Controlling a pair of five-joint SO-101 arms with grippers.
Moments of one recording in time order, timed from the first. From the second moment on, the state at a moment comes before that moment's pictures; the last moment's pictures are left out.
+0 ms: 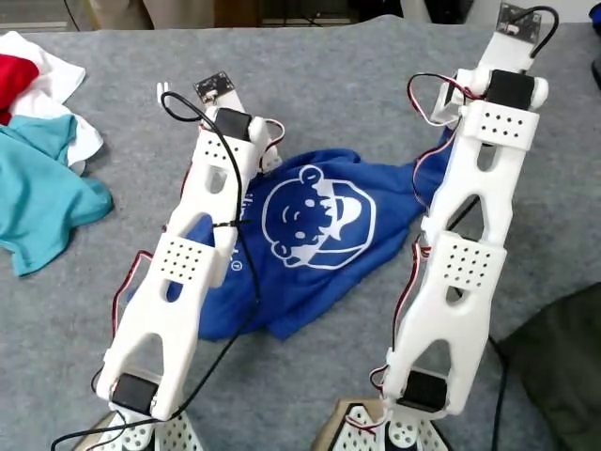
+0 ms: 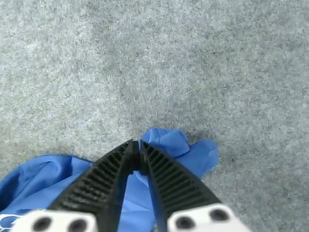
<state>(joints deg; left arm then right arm) 13.2 78.9 -92.9 94.5 34.5 11.9 55.6 -81.4 98.2 -16.8</state>
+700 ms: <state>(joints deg) 9.6 64.7 -92.9 96.4 33.6 9.7 55.6 -83.4 97.7 -17.2</state>
